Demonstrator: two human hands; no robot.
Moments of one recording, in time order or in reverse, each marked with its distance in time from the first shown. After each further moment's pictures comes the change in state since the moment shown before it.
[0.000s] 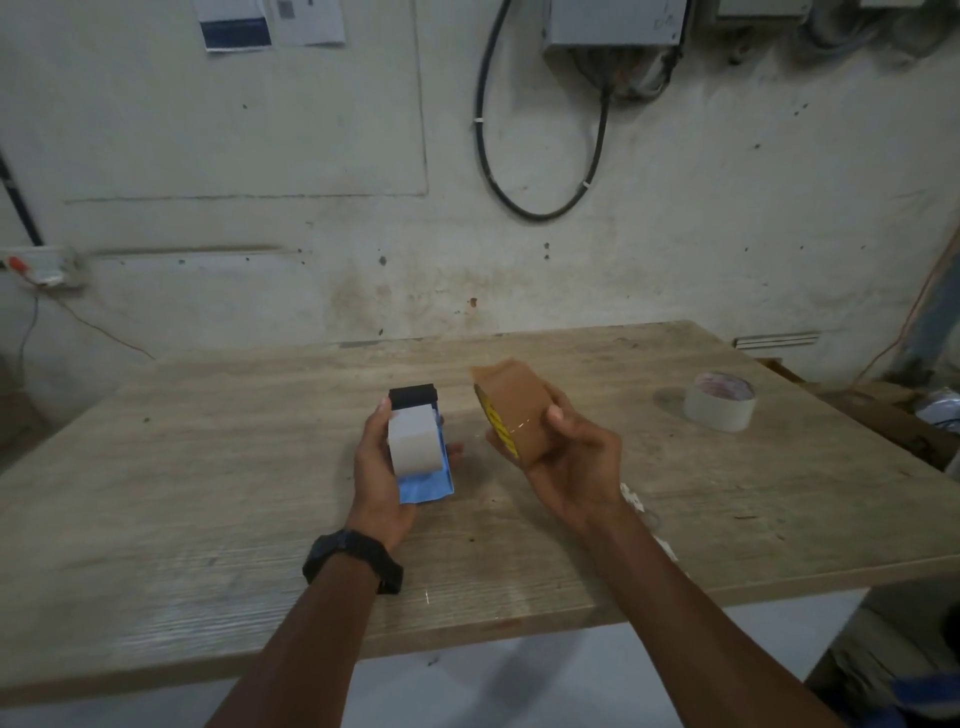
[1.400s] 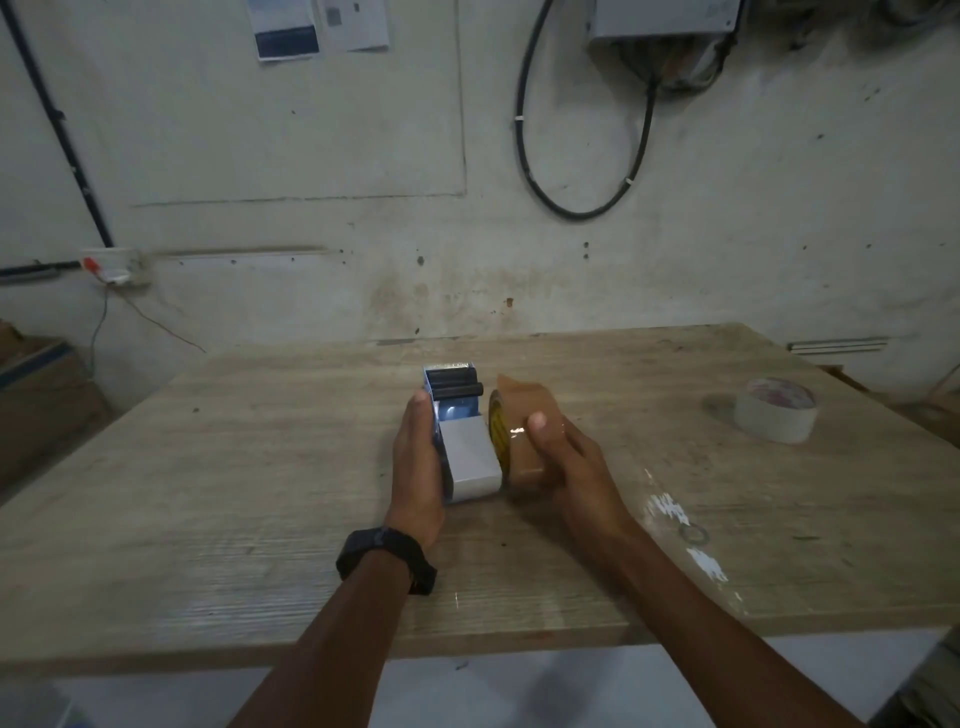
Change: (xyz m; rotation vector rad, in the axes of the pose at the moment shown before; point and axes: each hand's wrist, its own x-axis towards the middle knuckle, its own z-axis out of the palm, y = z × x) left_hand 0.008 -0.006 0.001 0.355 0.124 0.131; right_hand -0.013 0.023 0.008 -0.622 0.054 0.075
